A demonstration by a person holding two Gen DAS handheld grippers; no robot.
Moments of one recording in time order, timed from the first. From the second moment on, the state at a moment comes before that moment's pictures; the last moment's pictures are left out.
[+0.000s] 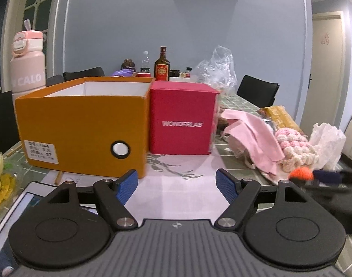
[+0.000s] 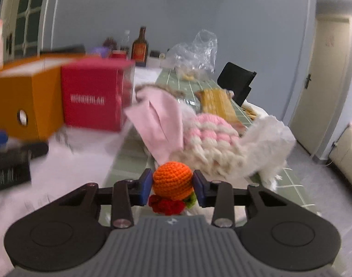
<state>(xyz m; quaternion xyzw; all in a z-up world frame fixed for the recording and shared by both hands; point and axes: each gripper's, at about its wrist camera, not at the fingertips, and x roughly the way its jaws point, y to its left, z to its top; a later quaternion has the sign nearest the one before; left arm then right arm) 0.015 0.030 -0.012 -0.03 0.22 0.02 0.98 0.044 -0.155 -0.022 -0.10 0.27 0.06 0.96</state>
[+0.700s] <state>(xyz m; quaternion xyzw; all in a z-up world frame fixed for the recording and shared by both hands) -0.007 -0.015 0.010 0.05 0.17 0.02 0.98 0.060 -0.166 -0.041 -0.07 0.26 0.09 0.96</state>
